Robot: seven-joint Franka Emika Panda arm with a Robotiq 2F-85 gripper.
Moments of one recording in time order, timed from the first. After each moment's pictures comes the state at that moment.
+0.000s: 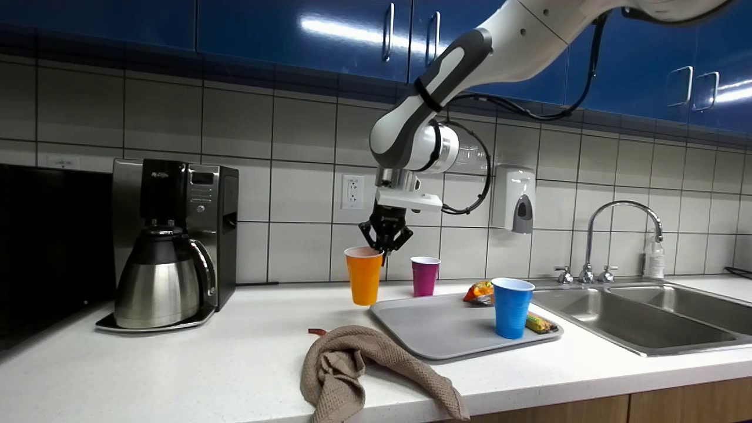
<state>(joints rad) 0.26 0.35 0.11 -1.91 -0.03 2.44 0.29</state>
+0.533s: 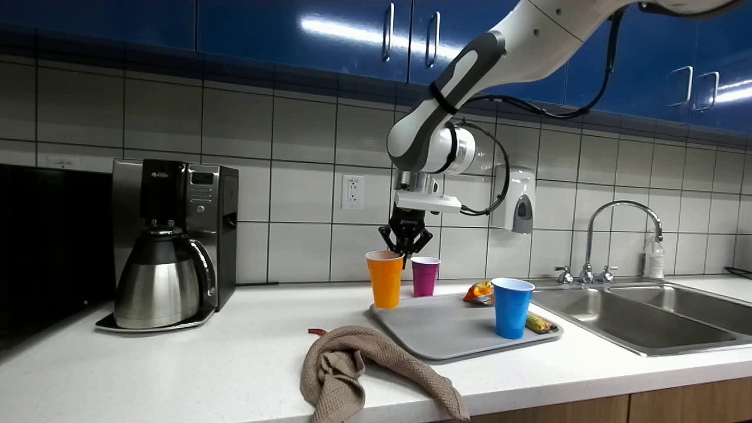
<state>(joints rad) 0.22 0.32 0.08 -1.97 -0.03 2.42 0.29</state>
